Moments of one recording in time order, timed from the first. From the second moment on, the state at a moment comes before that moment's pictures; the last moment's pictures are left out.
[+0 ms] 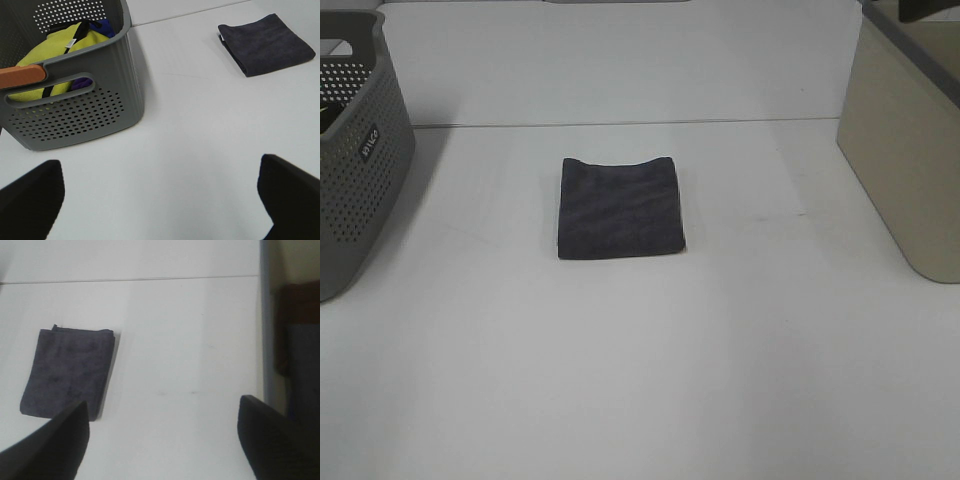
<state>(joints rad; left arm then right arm) -0.03 0.00 -0.51 -0.08 1.04 0.16 -0.01 1.42 -1.25 0.38 0.72 -0.29</state>
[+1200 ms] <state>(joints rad) -0.03 0.00 -0.51 -0.08 1.04 0.16 0.23 2.42 -2.00 0.62 1.12 -0.26</state>
